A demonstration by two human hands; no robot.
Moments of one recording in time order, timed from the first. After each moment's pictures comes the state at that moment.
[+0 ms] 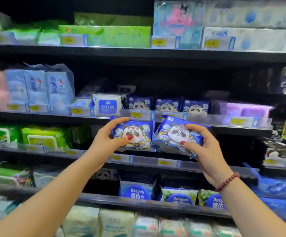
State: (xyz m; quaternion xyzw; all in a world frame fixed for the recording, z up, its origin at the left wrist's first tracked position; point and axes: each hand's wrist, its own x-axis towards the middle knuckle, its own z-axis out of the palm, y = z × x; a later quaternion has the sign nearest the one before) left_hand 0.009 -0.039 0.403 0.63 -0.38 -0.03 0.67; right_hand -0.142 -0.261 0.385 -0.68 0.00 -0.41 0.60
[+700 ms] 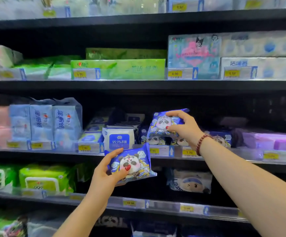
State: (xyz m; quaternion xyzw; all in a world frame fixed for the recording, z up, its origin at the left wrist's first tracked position) left_hand 0.089 -0.030 0.400 0.57 -0.31 -0.03 0.76; right_hand 0.021 -0.266 0.515 -0.77 0.02 -0.38 0.51
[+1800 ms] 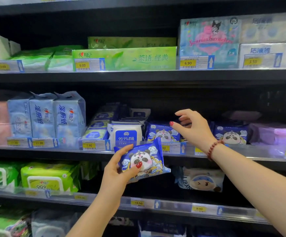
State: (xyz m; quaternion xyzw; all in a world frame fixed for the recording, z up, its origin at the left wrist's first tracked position) left_hand 0.106 -0.041 0.395 0.54 -0.31 -0.05 0.78; right_hand 0.041 -0.267 0.495 -0.84 0.07 -0.46 0.27
